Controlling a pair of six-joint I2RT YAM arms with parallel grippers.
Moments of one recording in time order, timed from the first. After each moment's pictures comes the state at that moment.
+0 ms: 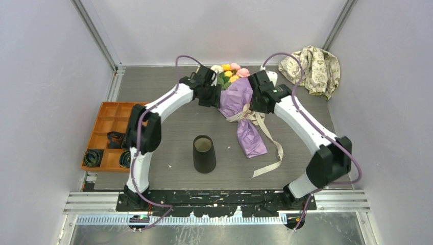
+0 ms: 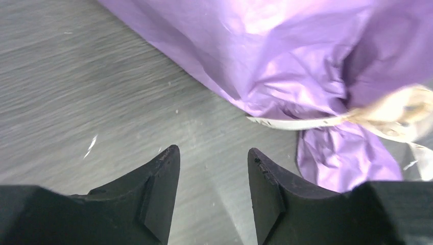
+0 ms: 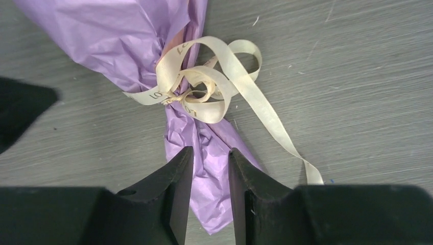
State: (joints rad) left arm -0.56 2.17 1.85 -0.65 0.13 -0.36; right arm 0.45 1.48 1.41 -0.87 0.36 0.58
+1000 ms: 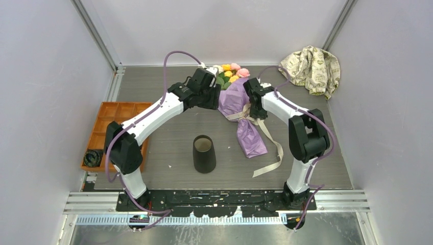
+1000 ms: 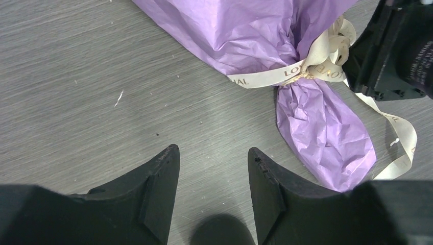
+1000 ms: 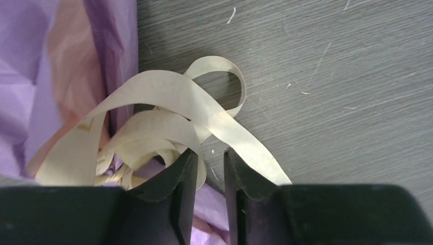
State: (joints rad) left arm -0.68 1.77 1.64 -0.66 -0.10 -0.36; right arm 0.38 1.83 1.35 -0.73 0.38 0.56
